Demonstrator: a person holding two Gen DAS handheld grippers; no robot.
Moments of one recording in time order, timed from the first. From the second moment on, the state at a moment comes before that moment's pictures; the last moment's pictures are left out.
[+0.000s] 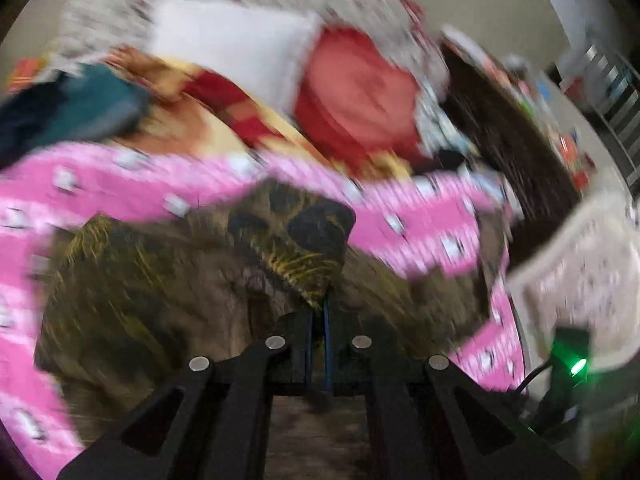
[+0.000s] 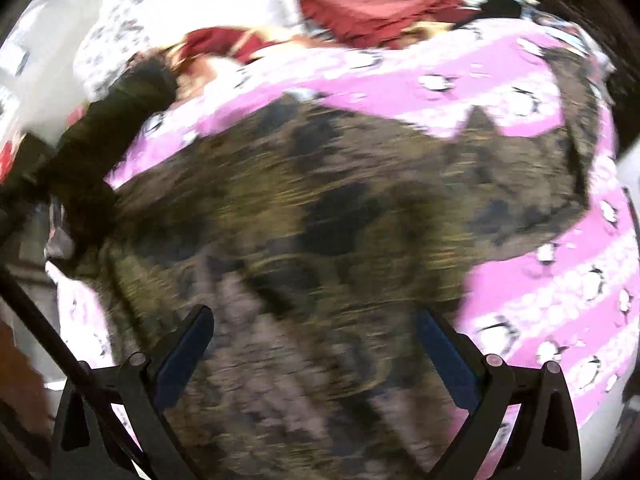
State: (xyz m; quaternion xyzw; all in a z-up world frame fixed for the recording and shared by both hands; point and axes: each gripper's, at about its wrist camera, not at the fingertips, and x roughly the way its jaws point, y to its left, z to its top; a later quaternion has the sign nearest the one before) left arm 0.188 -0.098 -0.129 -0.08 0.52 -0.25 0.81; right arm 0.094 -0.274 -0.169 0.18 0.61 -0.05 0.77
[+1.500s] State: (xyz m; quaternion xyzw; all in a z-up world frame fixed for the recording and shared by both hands) left arm 0.169 0.053 -0.158 -0.09 0.56 -0.01 0.82; right arm 0.132 -0.365 -0.200 0.23 0.63 0.02 0.74
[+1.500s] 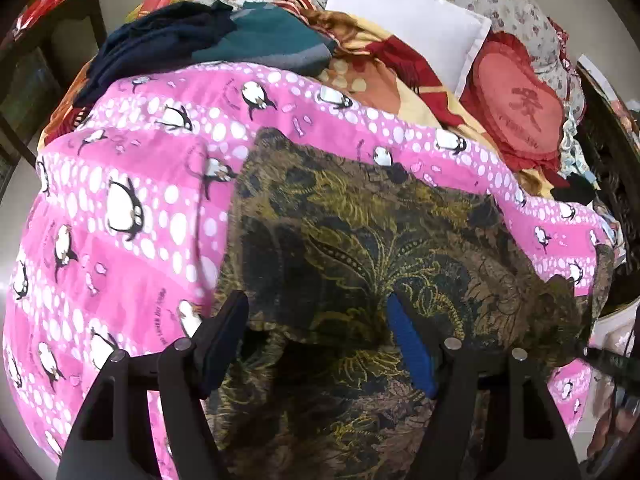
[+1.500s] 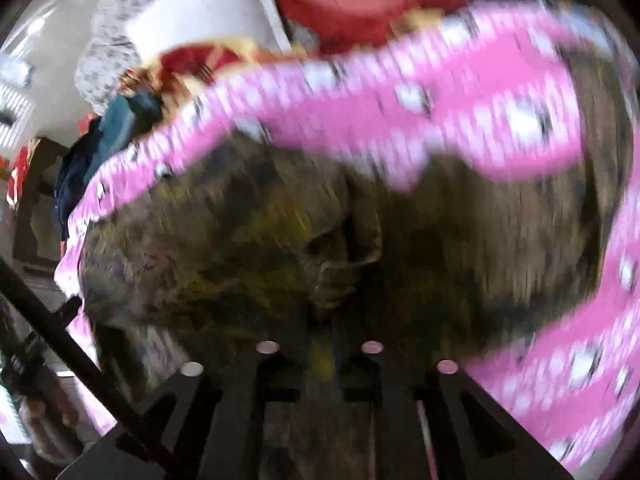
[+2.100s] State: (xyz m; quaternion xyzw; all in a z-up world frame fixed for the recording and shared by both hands) left arm 0.173 0.038 -0.155 -0.07 0.56 -0.03 0.82; right arm 0.215 -0.368 -0.232 0.28 0.62 0.08 0.73
